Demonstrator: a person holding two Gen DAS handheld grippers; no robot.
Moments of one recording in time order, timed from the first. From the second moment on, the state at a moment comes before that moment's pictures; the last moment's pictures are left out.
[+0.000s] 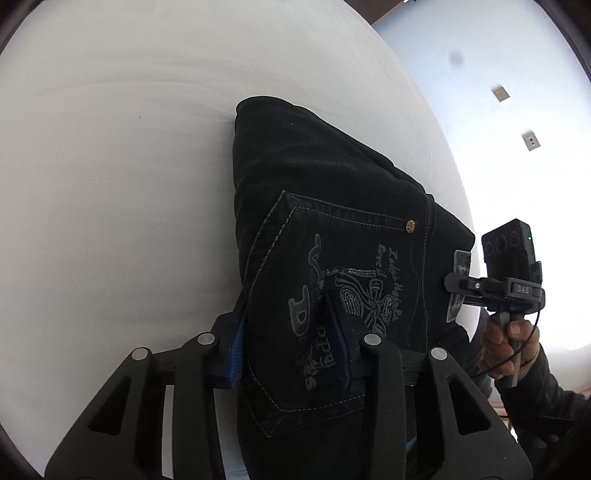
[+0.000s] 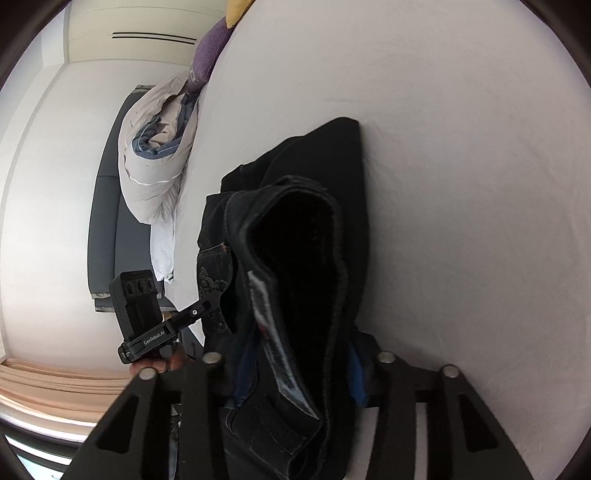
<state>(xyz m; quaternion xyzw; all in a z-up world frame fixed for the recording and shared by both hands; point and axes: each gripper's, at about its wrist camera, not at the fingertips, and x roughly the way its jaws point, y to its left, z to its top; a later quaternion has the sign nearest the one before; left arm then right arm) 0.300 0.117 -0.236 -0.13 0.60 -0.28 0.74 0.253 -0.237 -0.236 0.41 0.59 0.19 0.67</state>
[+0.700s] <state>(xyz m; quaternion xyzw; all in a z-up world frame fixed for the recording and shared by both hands) 0.305 0.091 -0.150 -0.16 0.52 -0.27 0.79 0.276 -0.248 -0.141 0.33 0.50 0.23 0.77</state>
